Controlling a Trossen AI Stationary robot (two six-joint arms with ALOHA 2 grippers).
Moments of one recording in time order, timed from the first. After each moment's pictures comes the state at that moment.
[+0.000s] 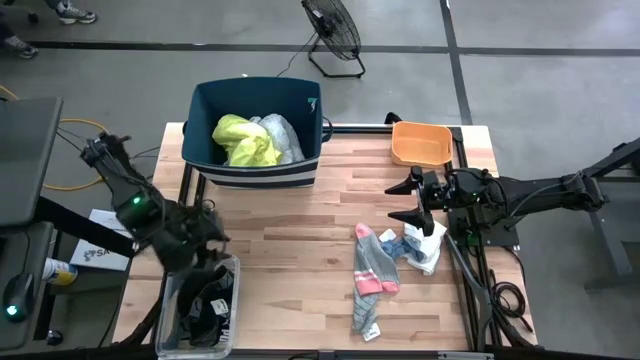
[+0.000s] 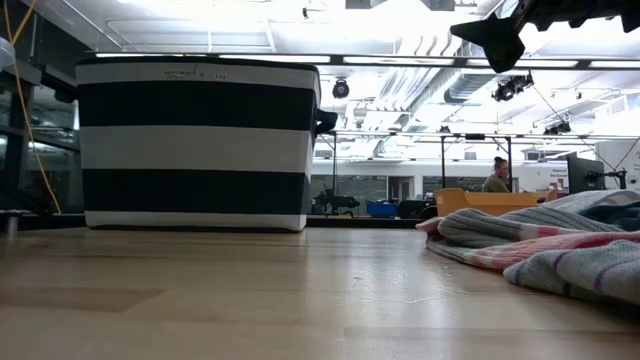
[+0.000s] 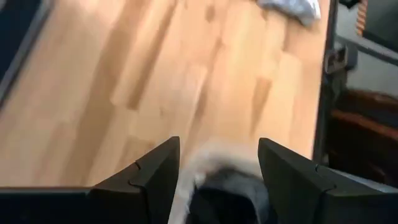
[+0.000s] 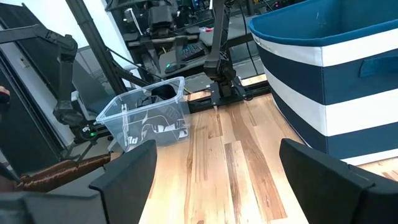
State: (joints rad) left arm -0.81 0.99 1.14 -1.15 -0.43 -1.04; right arm 0.04 0.64 0.49 0.06 -0.03 0.31
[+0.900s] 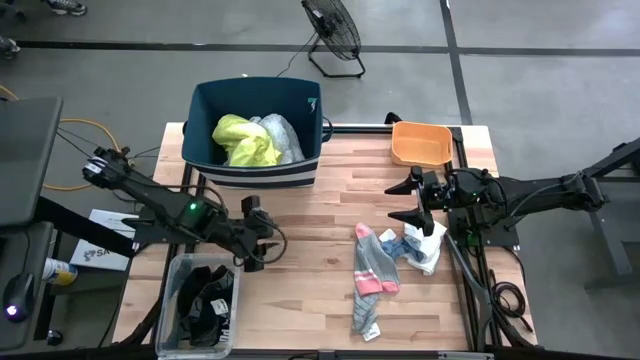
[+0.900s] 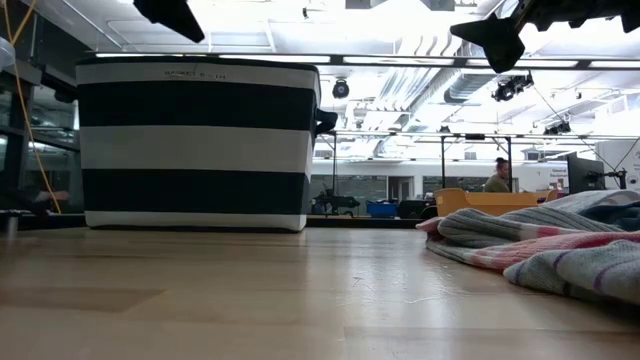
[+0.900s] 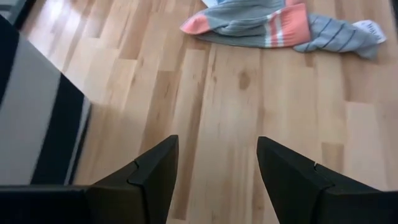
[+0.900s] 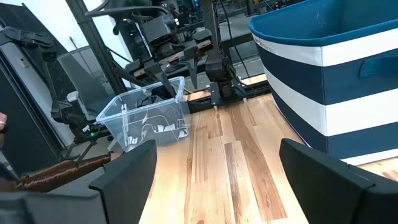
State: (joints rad) left arm -0.46 1.24 1.14 -0.78 -0.45 -0.42; right arm 0.04 0.64 0.49 0.06 -0.03 0.31
